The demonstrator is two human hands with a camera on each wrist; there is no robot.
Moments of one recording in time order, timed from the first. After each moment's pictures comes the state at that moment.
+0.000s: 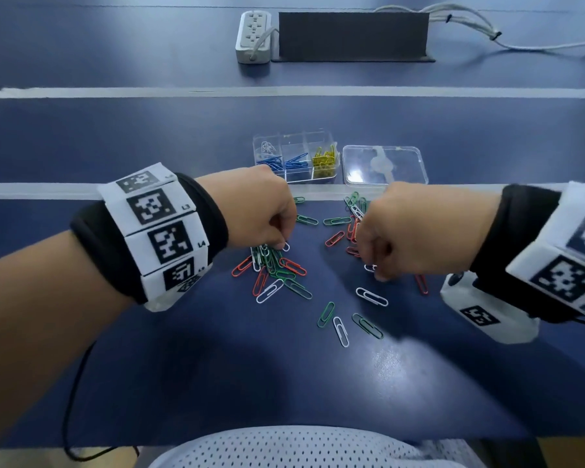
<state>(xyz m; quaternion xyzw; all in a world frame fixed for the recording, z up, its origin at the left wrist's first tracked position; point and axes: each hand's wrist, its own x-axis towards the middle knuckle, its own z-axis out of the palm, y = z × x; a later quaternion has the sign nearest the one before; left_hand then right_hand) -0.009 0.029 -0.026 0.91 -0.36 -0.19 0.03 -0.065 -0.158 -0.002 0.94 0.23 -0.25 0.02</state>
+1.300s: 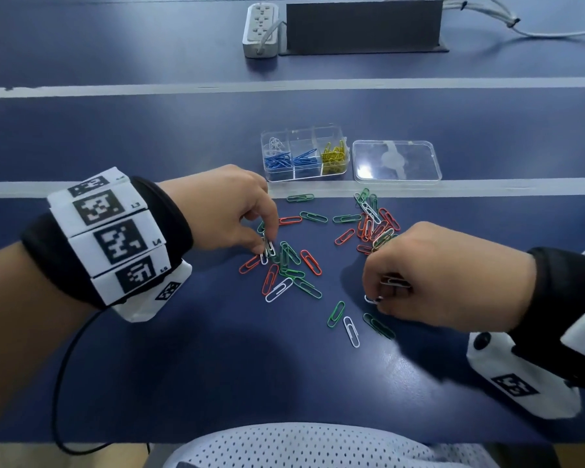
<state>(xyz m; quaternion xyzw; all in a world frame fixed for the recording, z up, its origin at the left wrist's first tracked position) -0.012 0.059 -0.026 0.91 -0.35 -0.20 0.07 -0.100 -0.167 -0.019 0.94 0.25 -0.22 -0.08</state>
